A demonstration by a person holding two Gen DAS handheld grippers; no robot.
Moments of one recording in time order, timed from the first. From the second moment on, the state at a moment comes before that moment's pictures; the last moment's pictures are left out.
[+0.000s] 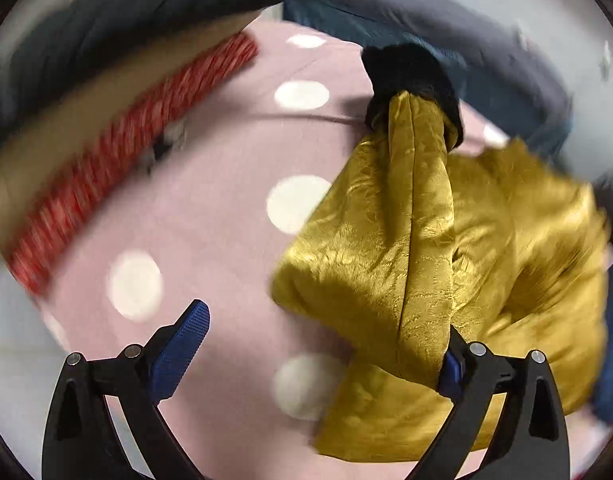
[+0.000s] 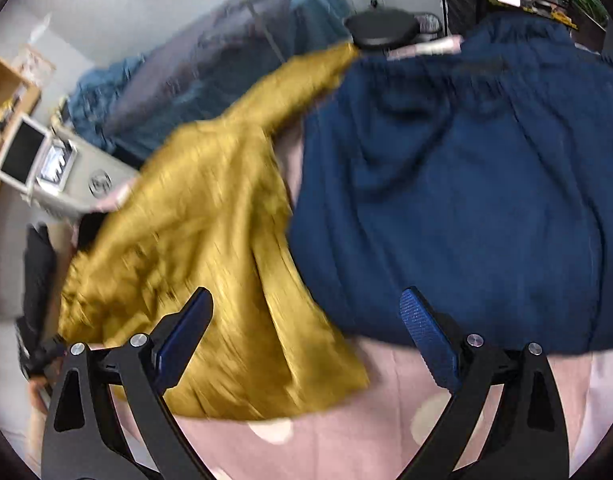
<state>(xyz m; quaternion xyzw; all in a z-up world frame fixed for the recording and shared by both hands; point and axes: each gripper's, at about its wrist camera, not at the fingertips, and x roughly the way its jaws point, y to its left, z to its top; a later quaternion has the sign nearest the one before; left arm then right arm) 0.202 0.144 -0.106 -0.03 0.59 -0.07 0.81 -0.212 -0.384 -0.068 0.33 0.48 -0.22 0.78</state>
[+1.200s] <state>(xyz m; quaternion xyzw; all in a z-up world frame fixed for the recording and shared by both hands) 0.105 0.061 -0.195 0.07 0.65 -0.22 0.73 -0.210 -0.271 -0.145 0.28 0.61 -0.08 0.74</state>
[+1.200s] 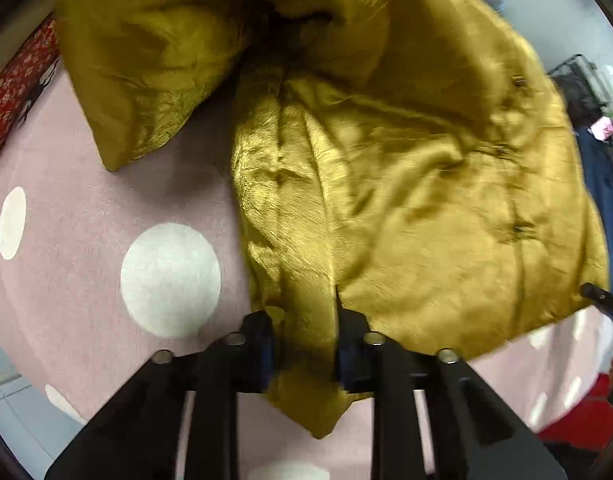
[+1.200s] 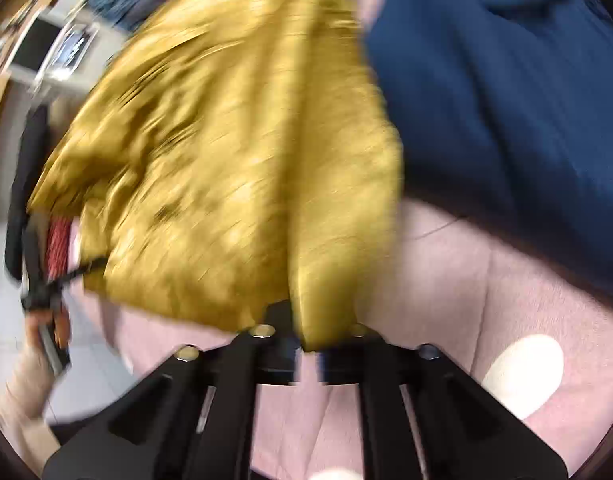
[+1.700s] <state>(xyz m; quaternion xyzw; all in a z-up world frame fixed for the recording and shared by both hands) 0.017 0.147 -0.207 0.07 0.73 -0.19 0.66 -0.299 -0.195 -0.138 0.27 0.68 -0.01 0.68</state>
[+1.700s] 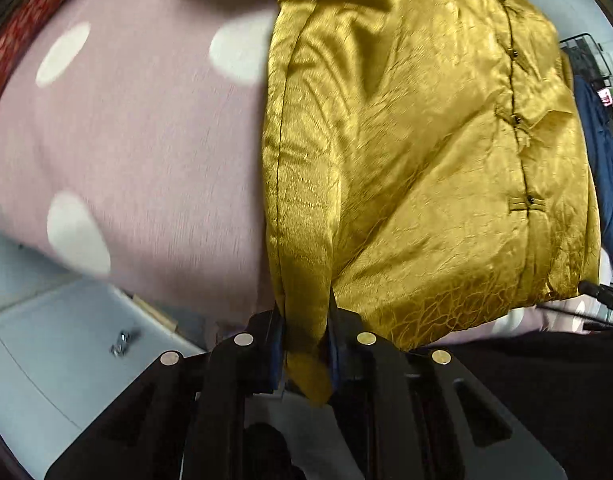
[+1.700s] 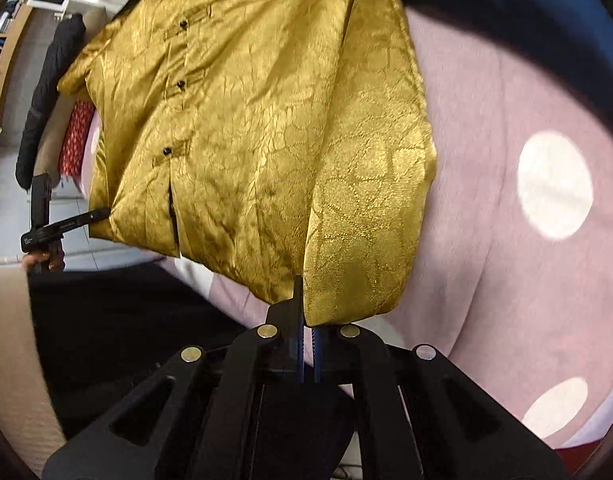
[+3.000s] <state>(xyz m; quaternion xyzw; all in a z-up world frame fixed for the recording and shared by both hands) 0.076 -0.001 -0.120 0.08 0.61 -0.24 0.75 -0.006 -0.421 -0.089 0.23 0.55 -0.27 0.76</state>
